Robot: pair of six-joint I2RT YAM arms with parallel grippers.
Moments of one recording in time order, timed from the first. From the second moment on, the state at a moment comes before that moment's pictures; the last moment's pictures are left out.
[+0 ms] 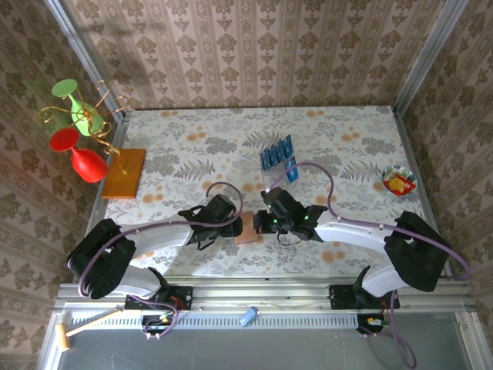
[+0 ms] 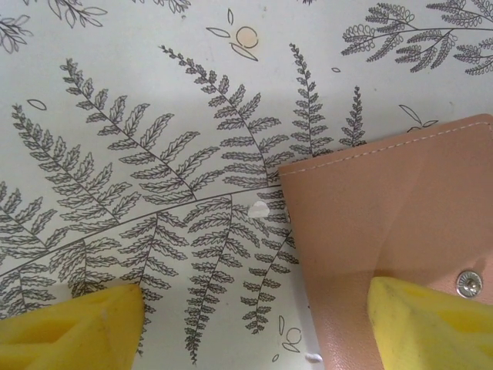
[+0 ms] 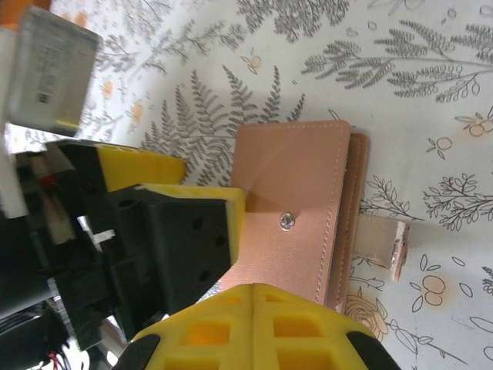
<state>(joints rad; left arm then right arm) -0.86 1.39 0.59 -0.26 -0.11 -0.74 0.87 1.46 0.76 -0.11 -0.10 0.82</state>
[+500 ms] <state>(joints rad) -0.87 1.39 0.60 -0.26 -0.12 -0.73 0.90 1.60 0.73 -0.01 -0.12 0.86</state>
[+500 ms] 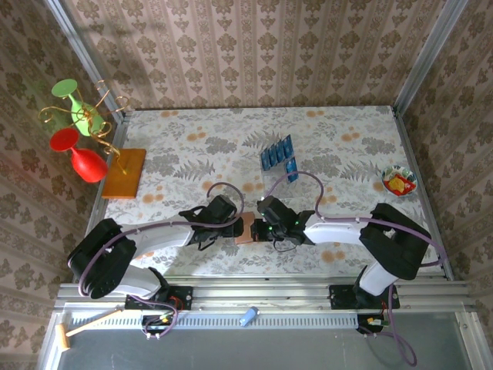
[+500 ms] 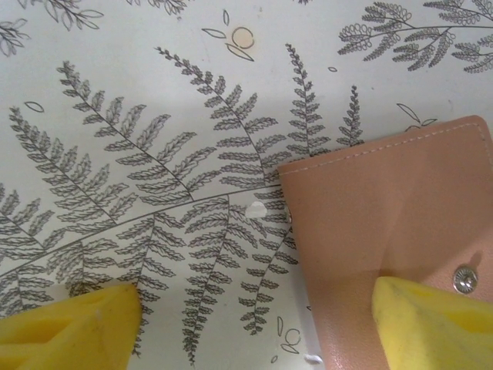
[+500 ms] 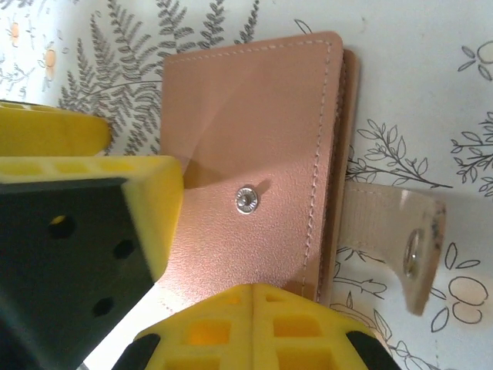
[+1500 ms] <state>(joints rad) -0.73 1.47 0.71 -0.32 -0.06 -0.43 0.90 1.65 0.72 0.05 -0.13 0.87</state>
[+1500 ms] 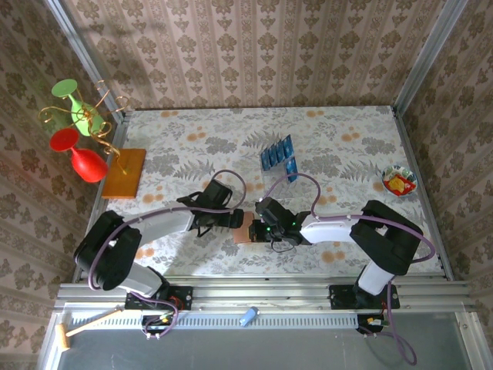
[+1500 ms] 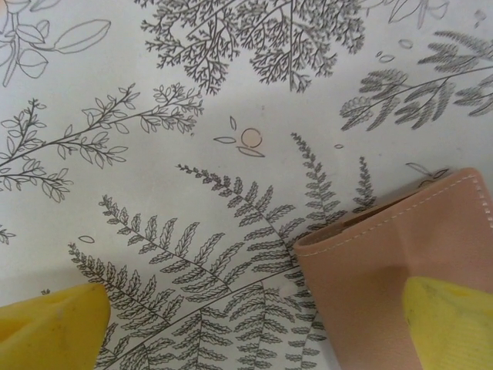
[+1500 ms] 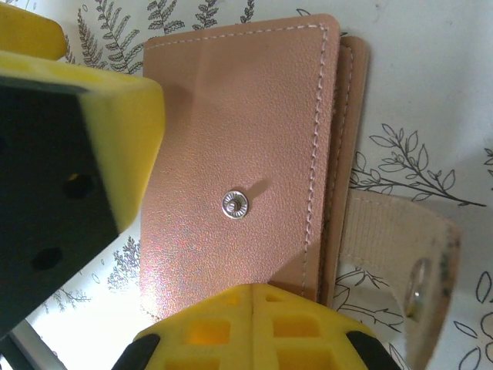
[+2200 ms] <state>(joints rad) -0.74 1.51 0.71 -0.28 -0.08 -0.41 0.90 1.65 0.72 0.05 -0.13 0.87</state>
